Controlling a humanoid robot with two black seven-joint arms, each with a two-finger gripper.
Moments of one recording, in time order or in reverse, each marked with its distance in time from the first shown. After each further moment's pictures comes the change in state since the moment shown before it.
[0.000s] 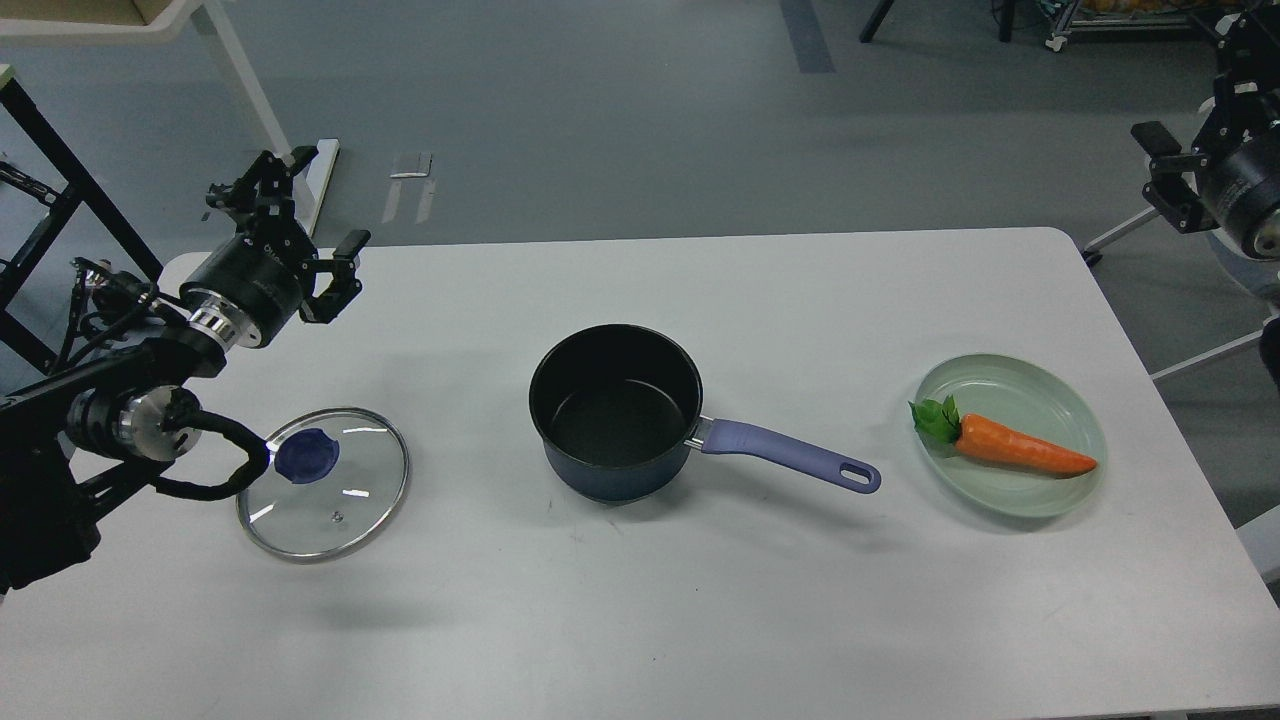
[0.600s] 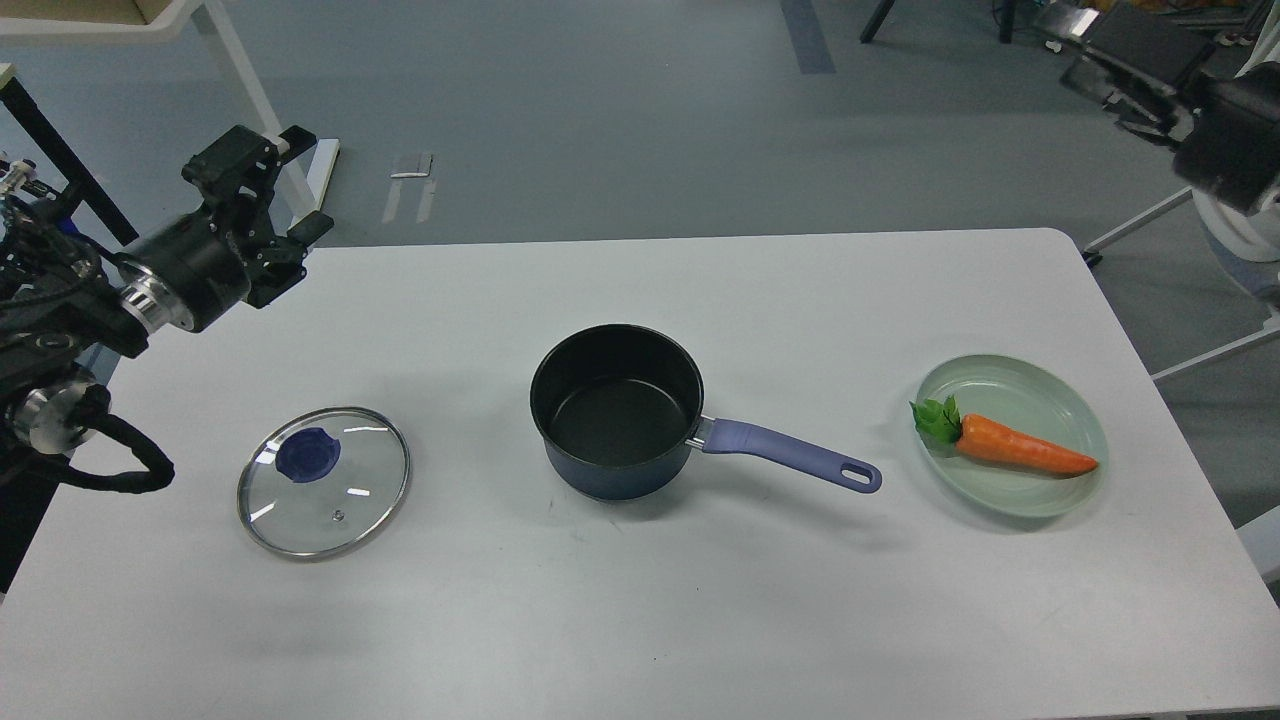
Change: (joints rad) left arm -0.077 0.174 0.075 -0.113 0.365 0.026 -0.007; right arm 0.129 -0.055 -0.002 -0.003 -0.763 0.043 0.000
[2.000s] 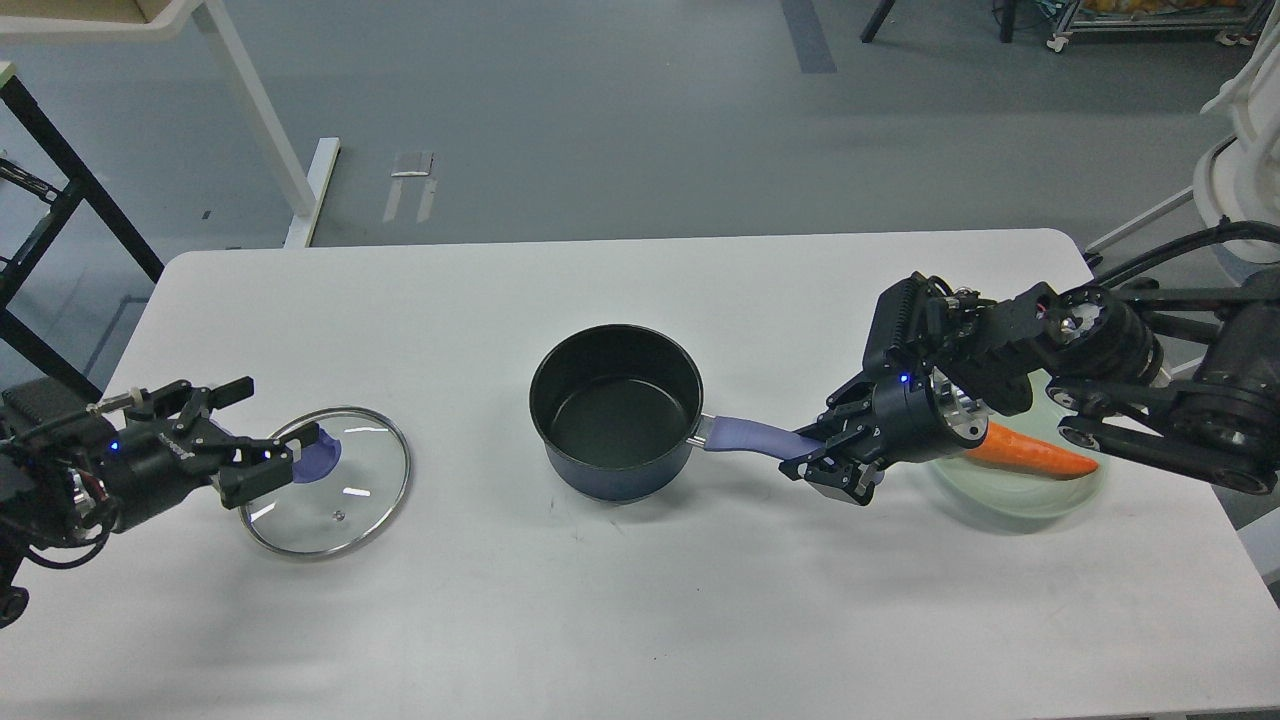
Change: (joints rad) left arm 0.249 0.135 0.111 0.038 1.372 0.606 0.000; right arm -0.044 0.500 -0.154 -0.055 -1.290 0.329 0.000
